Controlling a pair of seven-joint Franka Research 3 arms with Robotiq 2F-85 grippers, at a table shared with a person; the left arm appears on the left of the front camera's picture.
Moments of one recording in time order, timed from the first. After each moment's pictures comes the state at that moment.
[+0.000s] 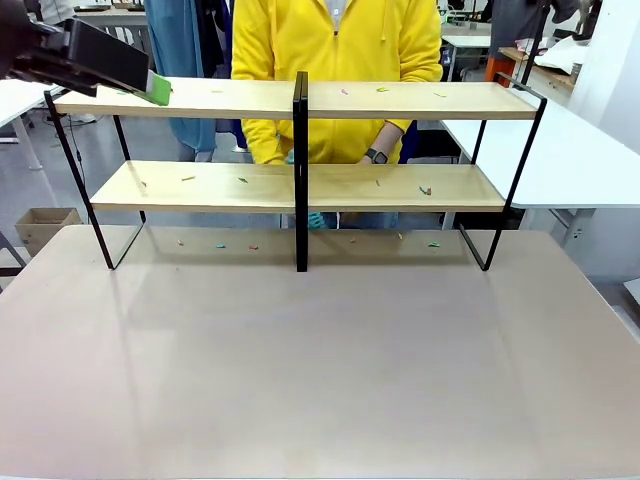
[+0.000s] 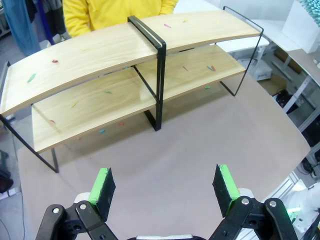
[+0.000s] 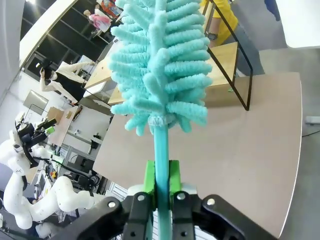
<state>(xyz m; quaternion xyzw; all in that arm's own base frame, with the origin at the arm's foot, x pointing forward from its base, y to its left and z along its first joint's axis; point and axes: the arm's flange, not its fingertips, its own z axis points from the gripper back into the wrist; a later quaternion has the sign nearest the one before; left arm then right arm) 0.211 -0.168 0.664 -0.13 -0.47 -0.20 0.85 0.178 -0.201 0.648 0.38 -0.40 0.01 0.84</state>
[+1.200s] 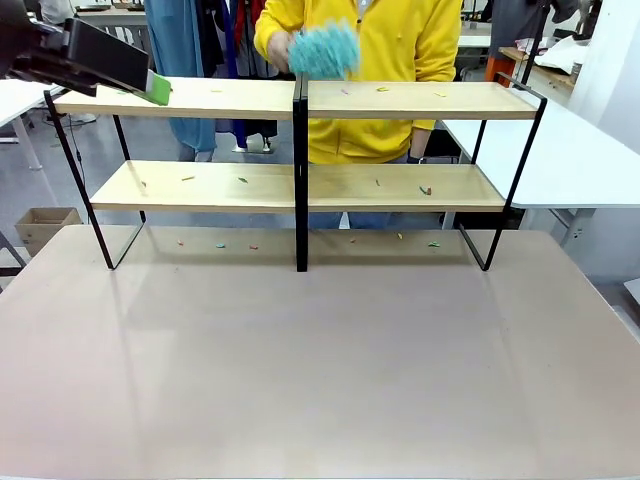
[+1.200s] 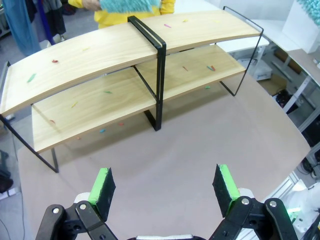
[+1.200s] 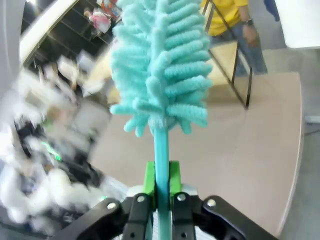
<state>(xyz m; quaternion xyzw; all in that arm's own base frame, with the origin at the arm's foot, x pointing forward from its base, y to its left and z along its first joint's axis) 0.211 -0.168 0.664 -0.13 -0.47 -0.20 0.85 0.183 -0.188 0.649 0.37 -0.37 0.04 0.85</state>
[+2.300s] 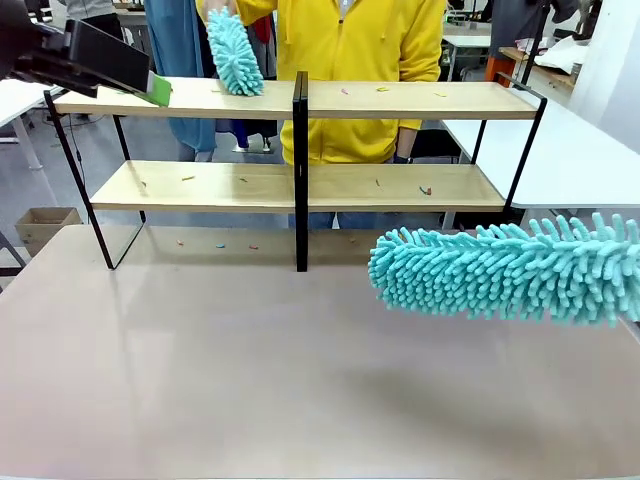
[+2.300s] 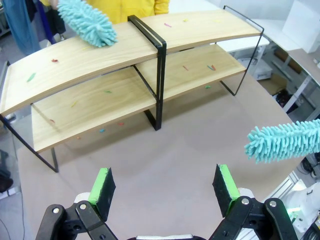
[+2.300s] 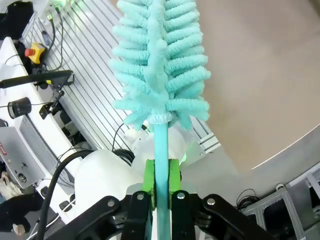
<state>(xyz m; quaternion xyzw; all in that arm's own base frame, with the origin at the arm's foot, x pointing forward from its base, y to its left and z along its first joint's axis) 0.212 -0.168 0.663 -0.13 -0.47 -0.20 0.85 0.209 0.031 0.620 0.14 0.00 0.42 0.90</state>
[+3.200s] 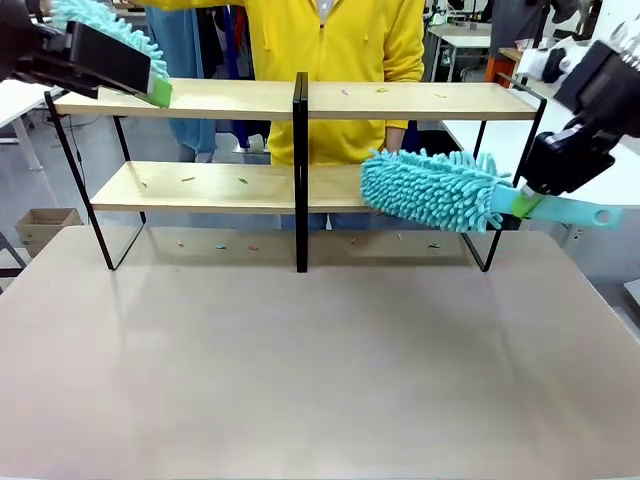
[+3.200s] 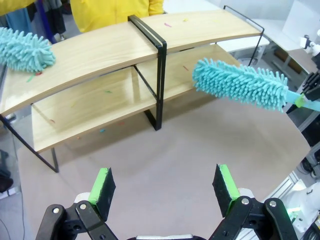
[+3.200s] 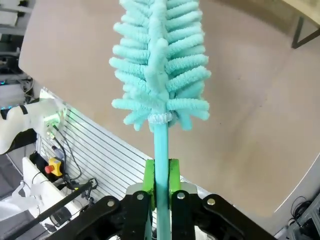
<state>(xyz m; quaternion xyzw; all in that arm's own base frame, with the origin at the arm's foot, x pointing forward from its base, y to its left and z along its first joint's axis) 0.213 -0.168 0.663 -0.13 -0.47 -0.20 0.85 0.338 0.090 0.590 0.18 -0.08 0.19 0.96</state>
